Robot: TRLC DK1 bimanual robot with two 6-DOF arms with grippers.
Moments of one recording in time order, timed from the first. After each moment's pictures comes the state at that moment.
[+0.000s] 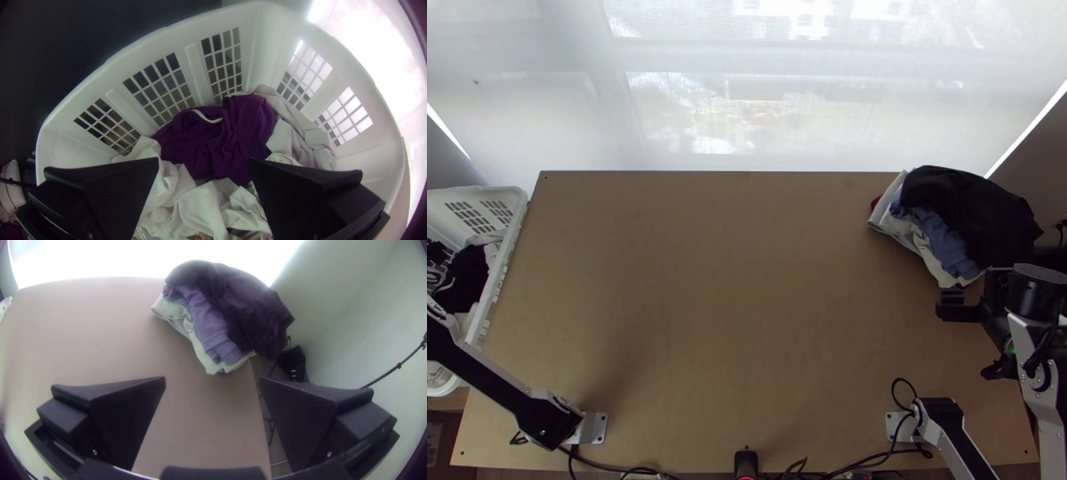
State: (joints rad) left arm 0.94 2.31 1.94 -0.55 -0.14 -0.05; right arm 0.01 0.73 1.08 -1.07 0.30 -0.11
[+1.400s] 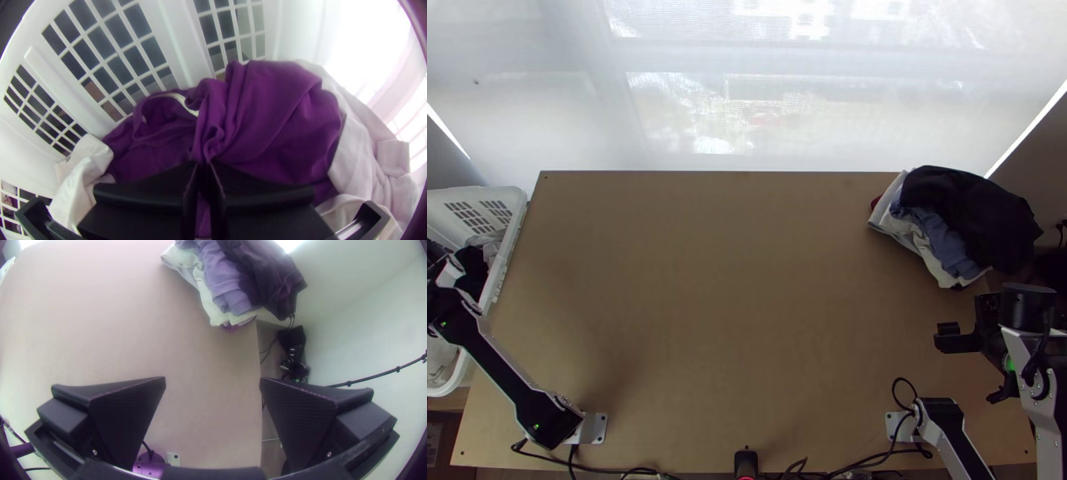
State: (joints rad) left arm 0.89 2.87 2.29 -0.27 -0.27 -0.11; right arm -0.01 0.69 1.04 -1.30 0.29 -0.20
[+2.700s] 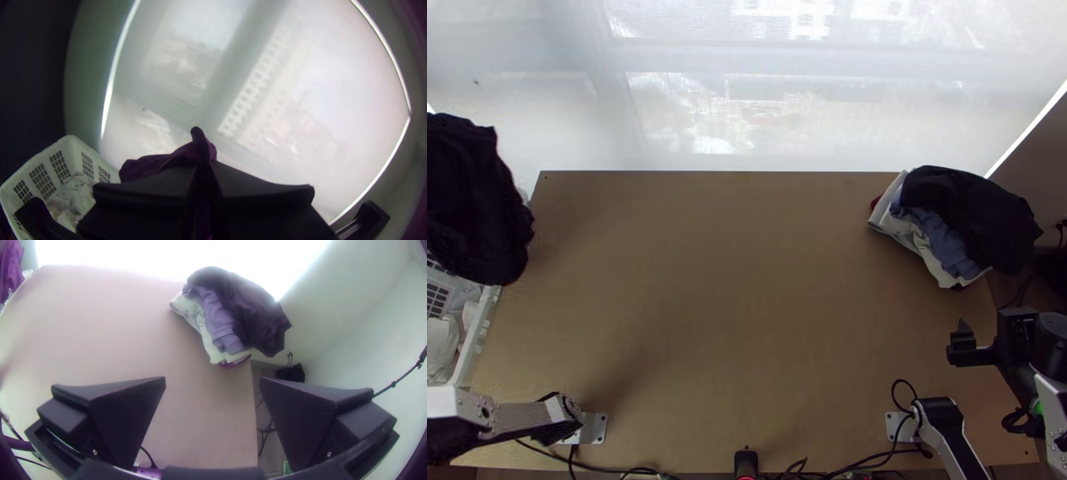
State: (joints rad) left arm 0.59 1.38 2.06 -0.88 0.41 -0.34; right arm 0.08 0.55 1.15 -1.28 0.28 -0.21
